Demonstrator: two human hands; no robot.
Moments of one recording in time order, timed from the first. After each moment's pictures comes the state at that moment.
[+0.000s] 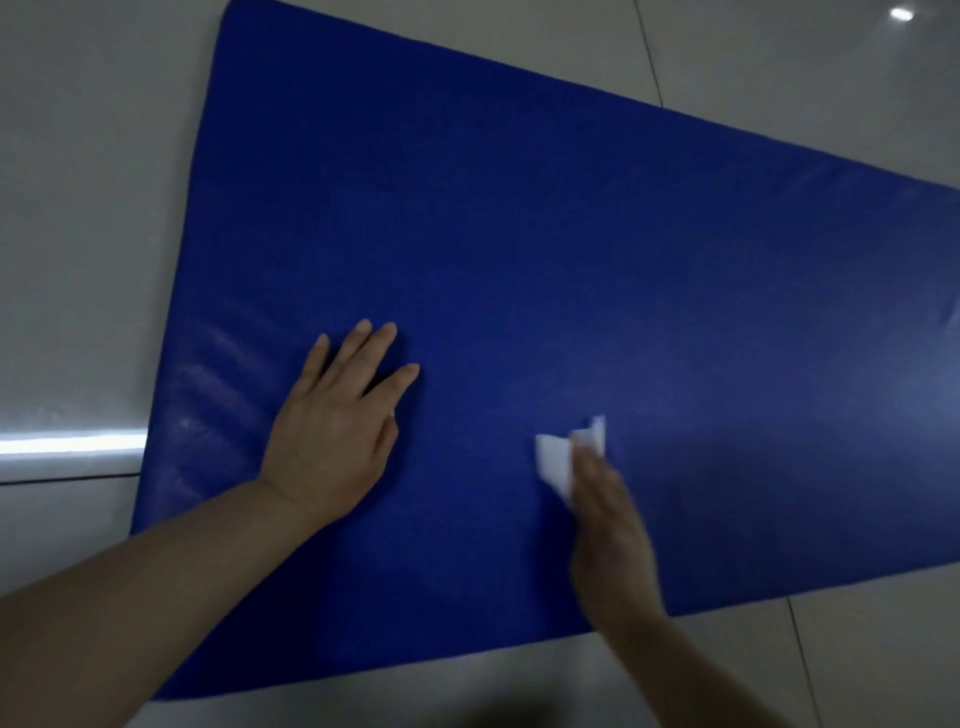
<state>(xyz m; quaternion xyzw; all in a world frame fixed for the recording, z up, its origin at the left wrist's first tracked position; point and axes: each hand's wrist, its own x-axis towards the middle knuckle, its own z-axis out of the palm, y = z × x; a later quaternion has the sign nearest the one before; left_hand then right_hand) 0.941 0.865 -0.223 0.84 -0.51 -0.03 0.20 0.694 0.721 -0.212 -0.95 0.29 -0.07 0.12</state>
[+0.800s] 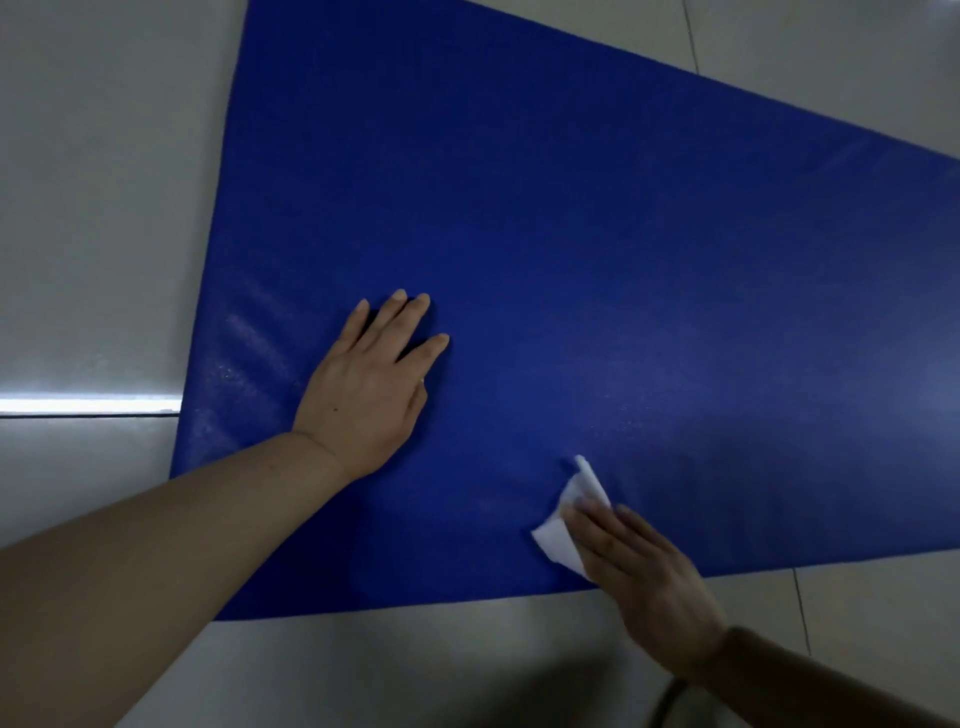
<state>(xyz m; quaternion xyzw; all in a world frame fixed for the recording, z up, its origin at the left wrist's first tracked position) 0.936 0.865 -0.222 0.83 -0.52 -0.05 0.18 0.638 0.720 -0.188 -0.99 0.01 0.13 0.06</state>
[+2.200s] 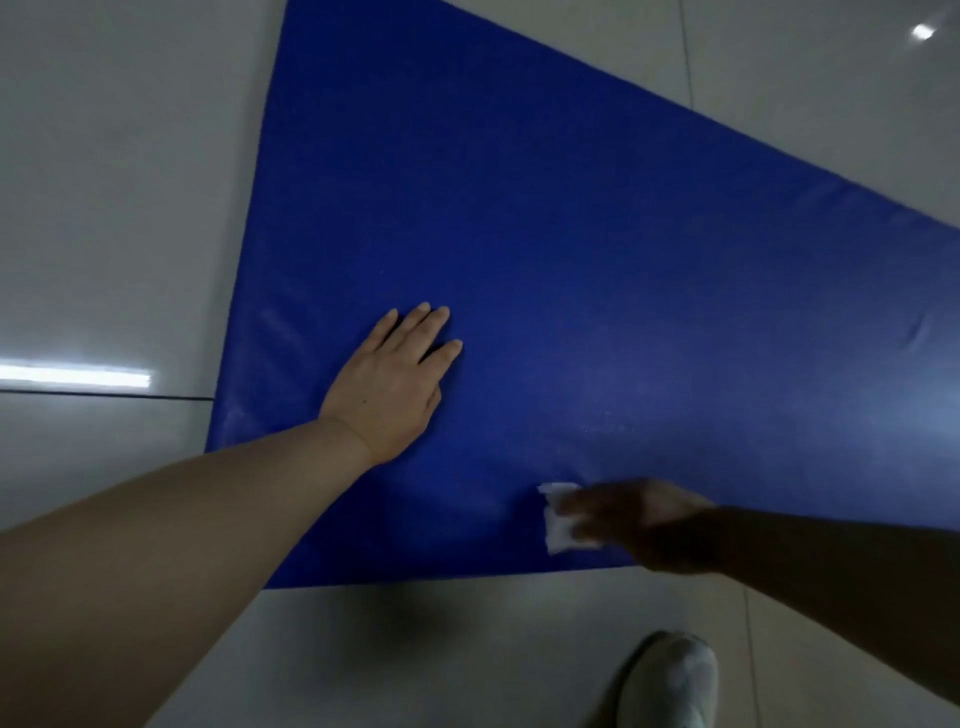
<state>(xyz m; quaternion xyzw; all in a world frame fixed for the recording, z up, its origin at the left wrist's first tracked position) 0.938 0.870 -0.221 0.82 -0.54 -0.08 0.18 0.715 0.675 -0.131 -0.92 -0.16 0.34 0.10</state>
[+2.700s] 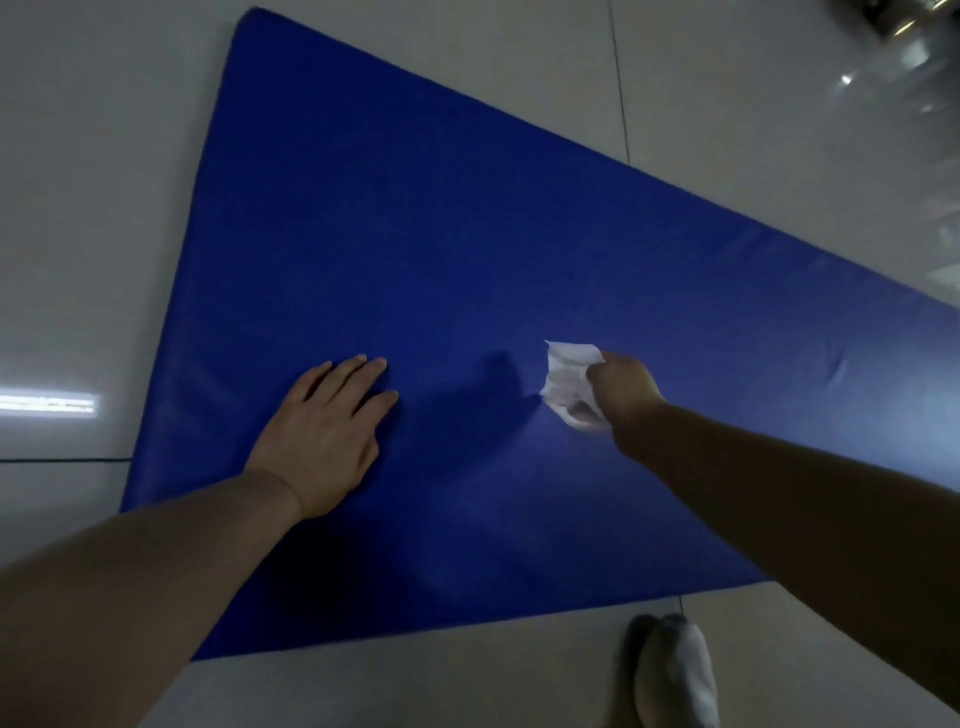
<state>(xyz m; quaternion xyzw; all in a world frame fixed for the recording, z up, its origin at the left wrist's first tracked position) 0.941 0.864 -0.221 0.83 -0.54 -0.05 0.14 0.826 0.616 -0.095 -0.69 0.62 0.05 0.38</state>
